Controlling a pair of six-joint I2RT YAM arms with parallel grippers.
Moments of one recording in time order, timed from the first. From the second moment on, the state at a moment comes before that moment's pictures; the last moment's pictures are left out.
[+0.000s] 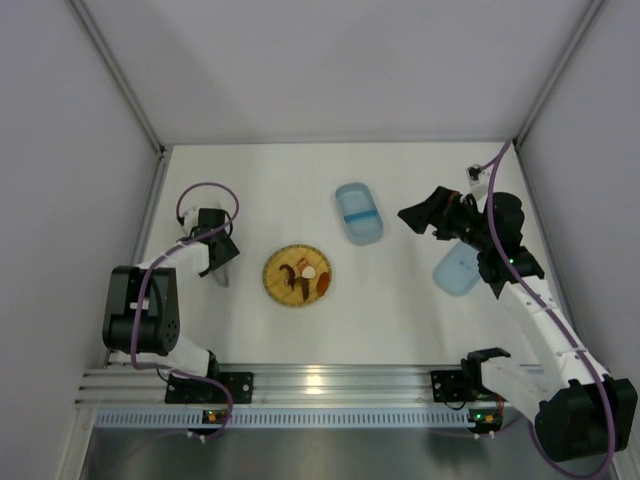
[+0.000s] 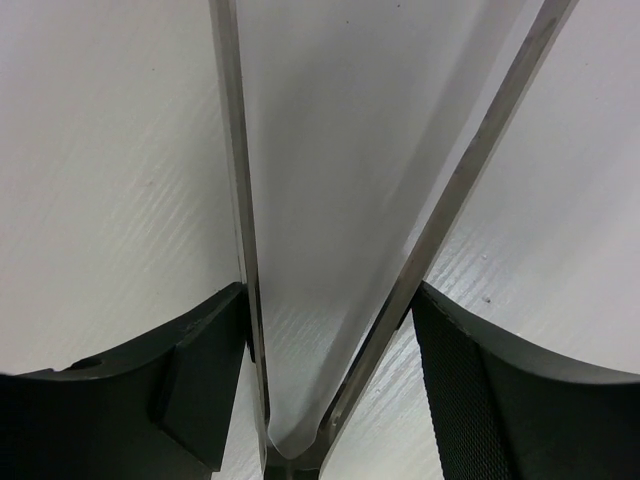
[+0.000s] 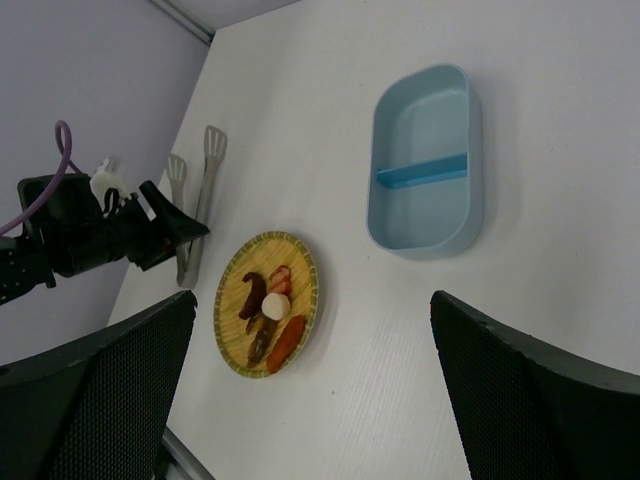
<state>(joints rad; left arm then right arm) -0.06 1.55 0.77 -0.22 -0.36 -0.61 0.15 0.97 0.77 -0.08 -0.46 0.56</state>
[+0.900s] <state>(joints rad) -0.08 1.42 0.76 -0.27 -0.27 -0.63 0.15 0.96 0.76 -0.08 -0.46 0.56</state>
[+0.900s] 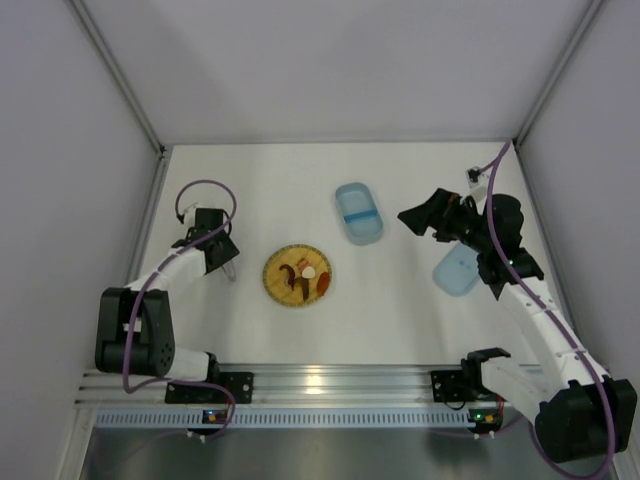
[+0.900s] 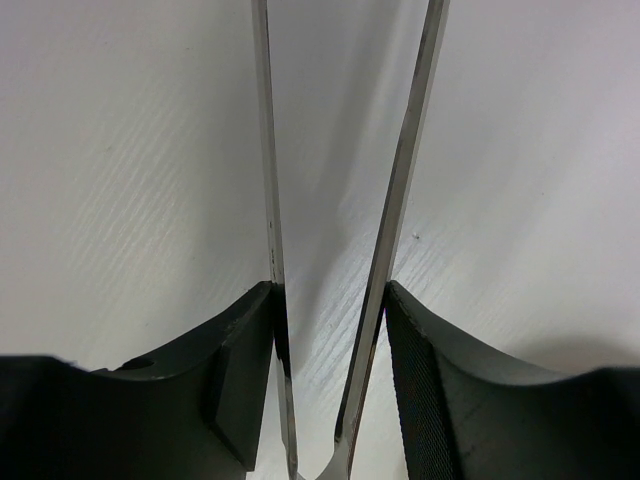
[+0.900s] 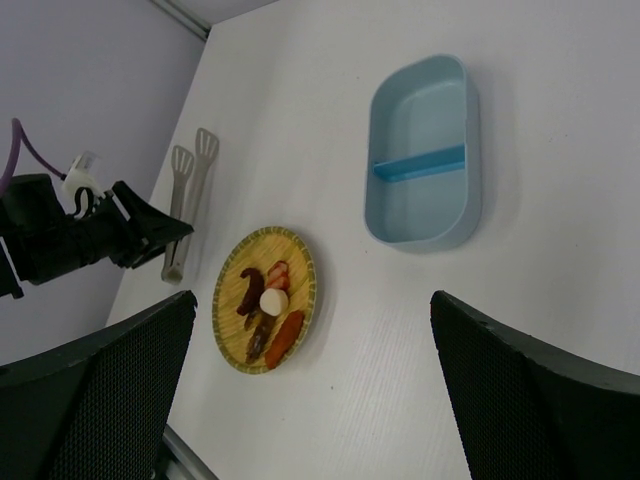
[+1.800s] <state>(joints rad) -0.19 1.09 0.85 -0.54 -0.32 -0.63 0.15 0.95 0.76 -0.08 -0.47 0.58</state>
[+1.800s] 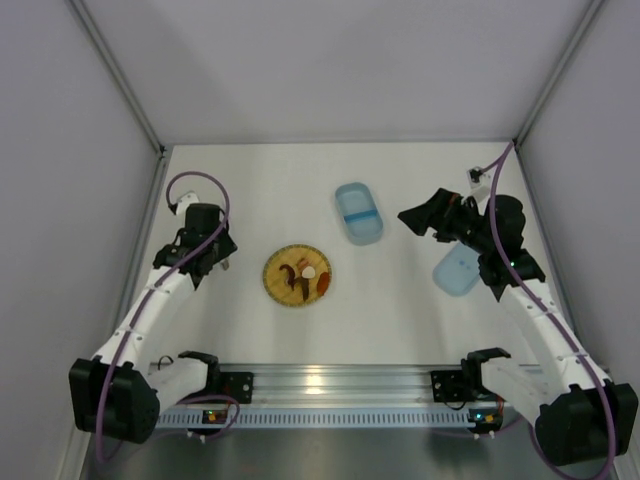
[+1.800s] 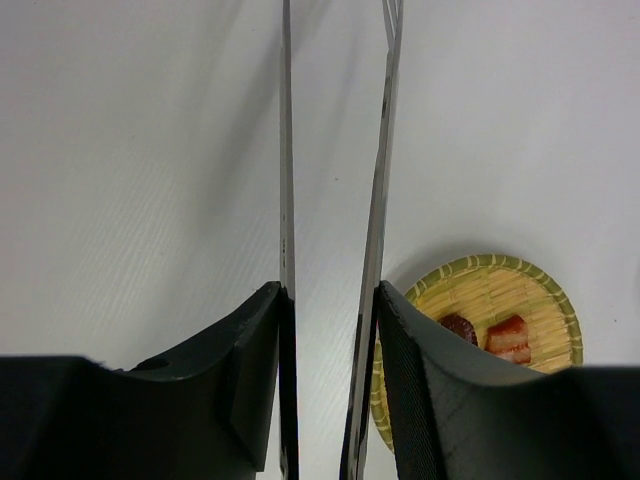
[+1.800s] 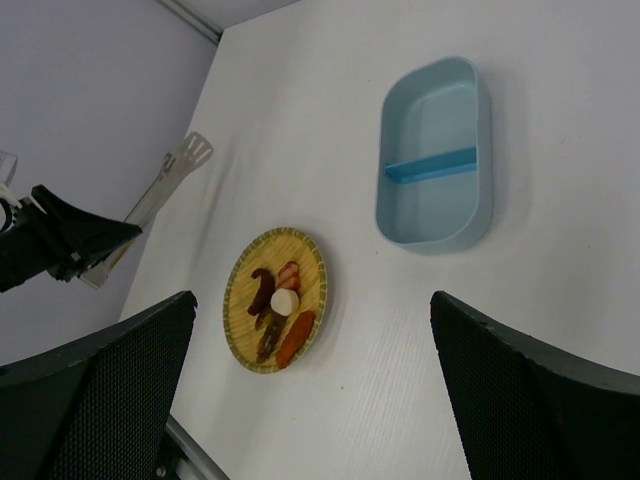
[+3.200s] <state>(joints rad) -0.32 0.74 0.91 -0.94 0.09 -0.55 0.16 0.91 0.70 -0.08 -0.45 0.58</state>
